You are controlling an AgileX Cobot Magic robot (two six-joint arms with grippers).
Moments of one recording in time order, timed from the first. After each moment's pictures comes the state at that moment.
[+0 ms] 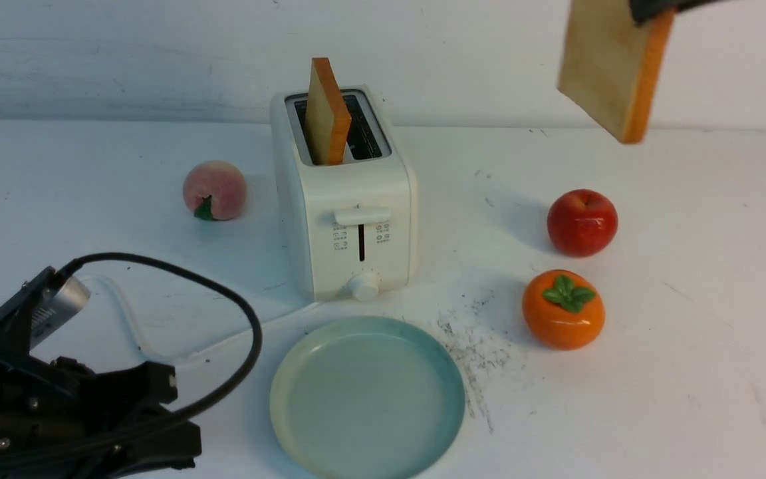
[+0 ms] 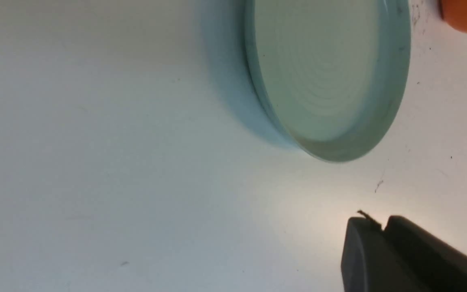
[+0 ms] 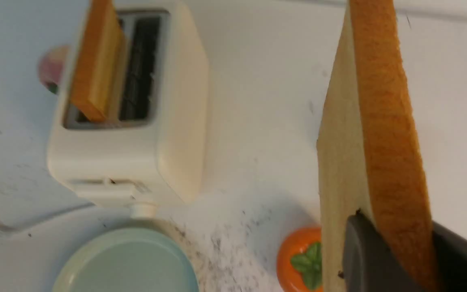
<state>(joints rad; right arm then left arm) 0.25 1.67 -2.03 0.12 1.24 0.04 -0.03 1.11 -0.58 -0.86 0.77 0.19</state>
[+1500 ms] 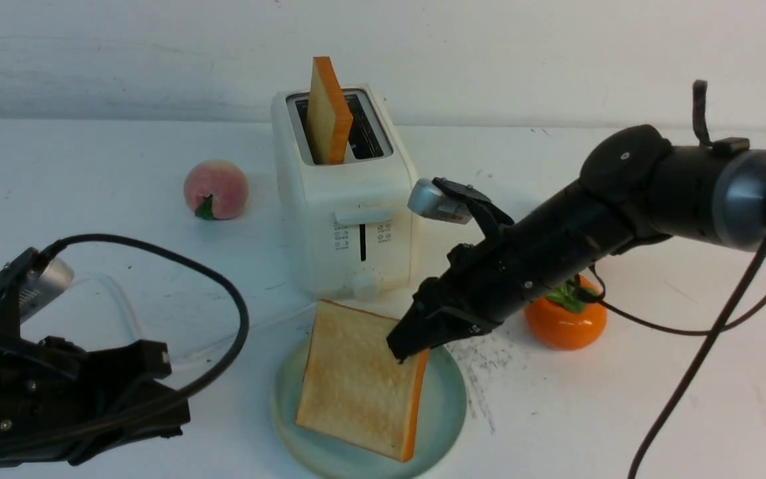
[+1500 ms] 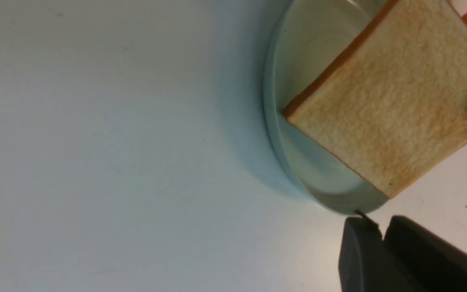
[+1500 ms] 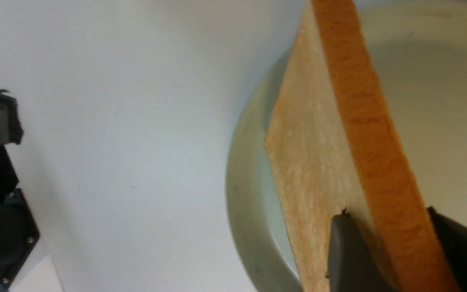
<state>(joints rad) 0.38 1.95 -1.40 0.95 0.94 -0.78 -0.03 1.11 -0.58 -0.85 0.66 0.20</state>
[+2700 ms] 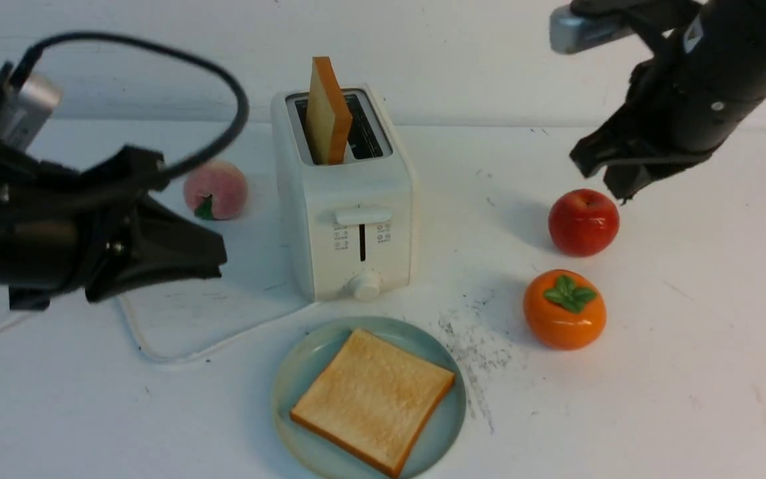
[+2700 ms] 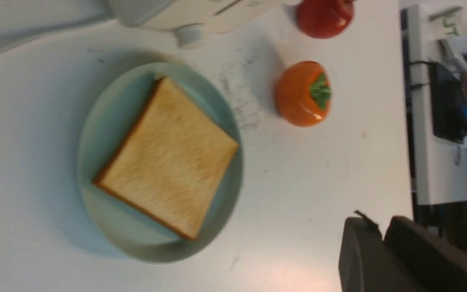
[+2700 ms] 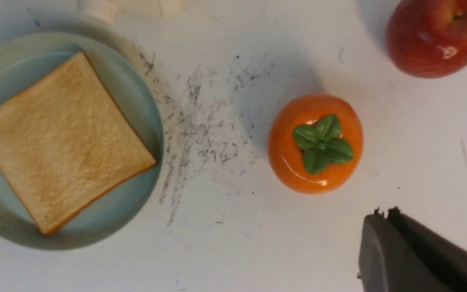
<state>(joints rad) 0.38 1.61 -1.72 0.00 1.24 -0.08 -0.03 1.16 -1.01 -0.92 0.94 0.09</state>
